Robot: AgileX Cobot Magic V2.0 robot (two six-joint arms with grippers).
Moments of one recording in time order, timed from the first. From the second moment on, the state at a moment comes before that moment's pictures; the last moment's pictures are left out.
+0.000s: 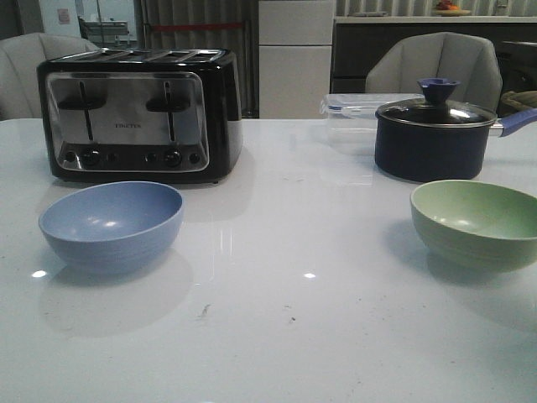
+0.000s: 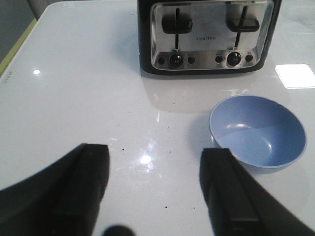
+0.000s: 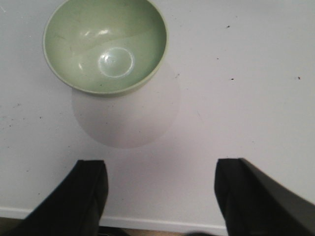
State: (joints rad) left arm -0.08 0.52 -0.52 0.04 0.52 0.00; right arm 0.01 0.85 -0.60 0.02 0.66 0.01
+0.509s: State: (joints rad) left arm -0.08 0.52 -0.52 0.04 0.52 0.00; right arm 0.01 1.46 -0.89 0.02 0.59 0.04
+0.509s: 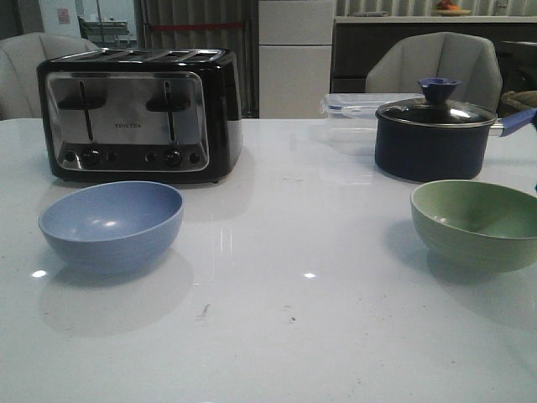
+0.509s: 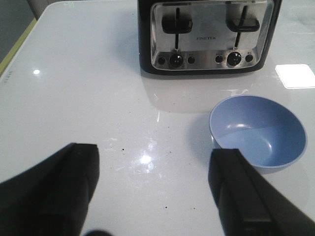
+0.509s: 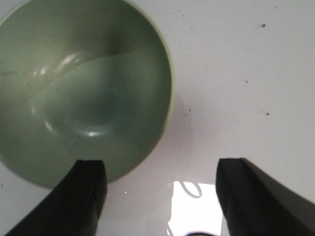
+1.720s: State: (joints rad) left arm -0.08 0.52 -0.52 0.04 0.52 0.00; right arm 0.27 1.65 -1.16 0.11 0.72 0.04
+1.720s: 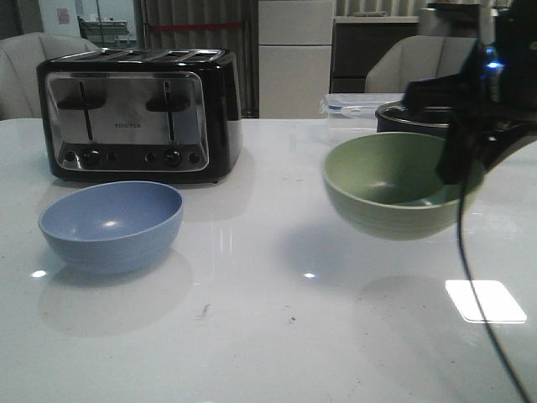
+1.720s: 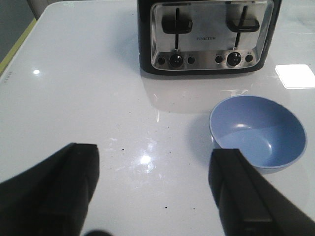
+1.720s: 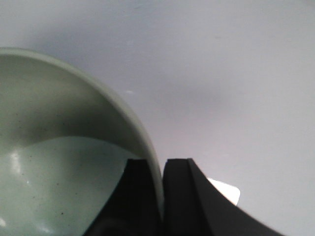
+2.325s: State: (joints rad) left arm -0.08 0.52 -0.52 0.04 0.52 0.00; right arm 0.46 1.82 -1.16 0.17 0.61 0.04
